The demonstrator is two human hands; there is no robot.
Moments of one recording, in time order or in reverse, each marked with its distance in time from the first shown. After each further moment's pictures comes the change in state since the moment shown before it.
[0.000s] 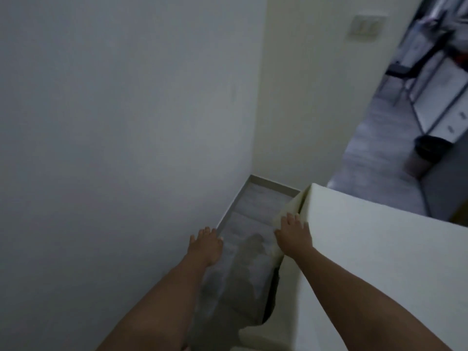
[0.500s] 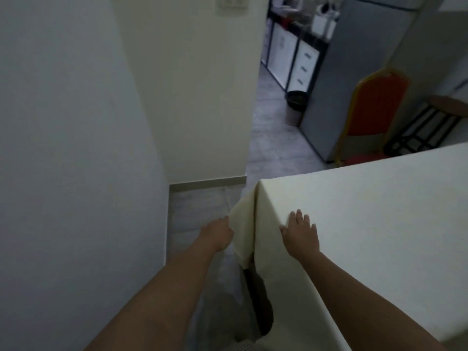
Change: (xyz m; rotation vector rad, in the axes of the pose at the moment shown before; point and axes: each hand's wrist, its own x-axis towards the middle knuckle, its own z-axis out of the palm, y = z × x) left_hand 0.193 0.101 -0.057 0.166 -0.191 0.629; right_hand 0.029 0.026 0.007 0.151 0.126 0.701
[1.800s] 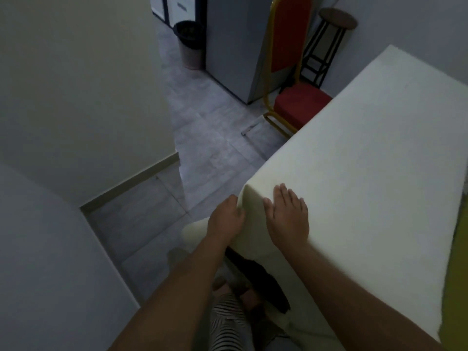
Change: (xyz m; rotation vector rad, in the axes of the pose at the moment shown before) left_hand 0.195 0.010 0.000 -0.226 -0.021 0.513; right_hand 0.096 -0.088 0.022 0.089 0.266 0.556
